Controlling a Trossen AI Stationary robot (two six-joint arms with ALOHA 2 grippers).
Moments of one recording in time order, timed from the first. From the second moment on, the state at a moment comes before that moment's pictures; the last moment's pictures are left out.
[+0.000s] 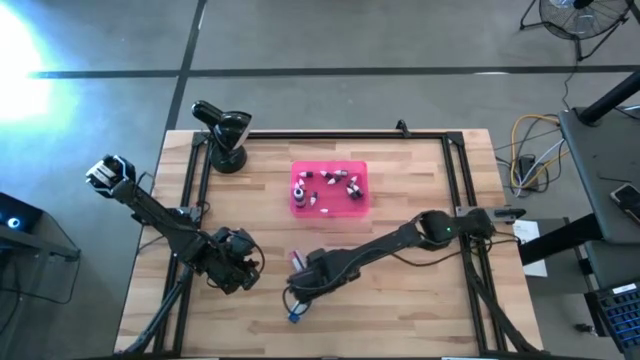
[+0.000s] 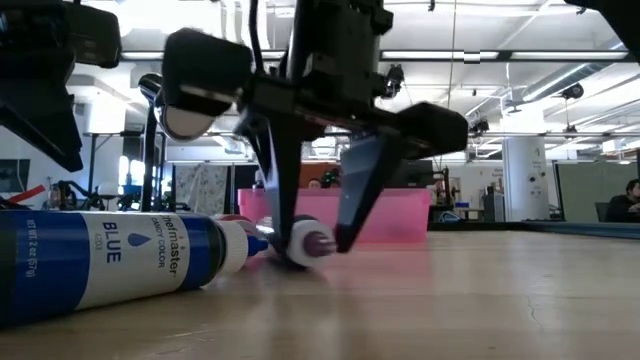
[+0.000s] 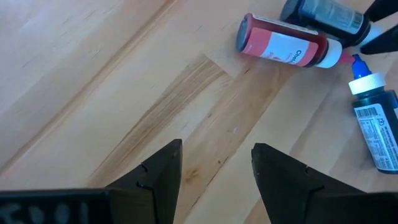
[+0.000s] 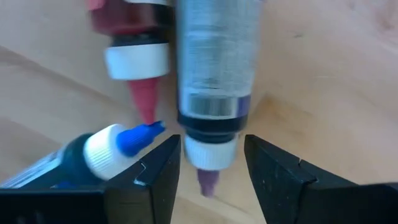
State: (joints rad) left arm -0.67 1.24 0.76 -0.73 -0.43 -1.32; right arm 0.34 2.42 2.10 -1.10 0.00 1.51
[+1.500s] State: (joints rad) left arm -0.68 1.24 0.71 -0.63 -0.41 -1.34; right arm 0.19 2.26 2.00 -1.57 -0.71 0.90
